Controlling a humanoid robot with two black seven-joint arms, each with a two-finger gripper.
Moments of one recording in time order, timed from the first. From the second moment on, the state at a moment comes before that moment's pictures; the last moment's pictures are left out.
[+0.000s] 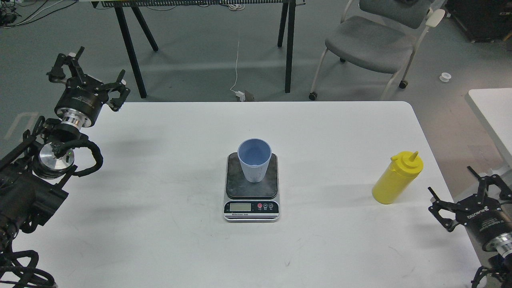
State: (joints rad) left arm -0.68 0.38 -0.94 -0.60 -0.15 -0.49 -0.25; right arm -0.06 -0.80 0.91 1.17 0.28 0.49 0.33
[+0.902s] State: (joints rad) left arm -0.68 0.39 -0.99 -0.58 -0.16 -0.49 -0.25; right arm 0.63 -0.46 0.86 0.54 0.25 0.49 0.24
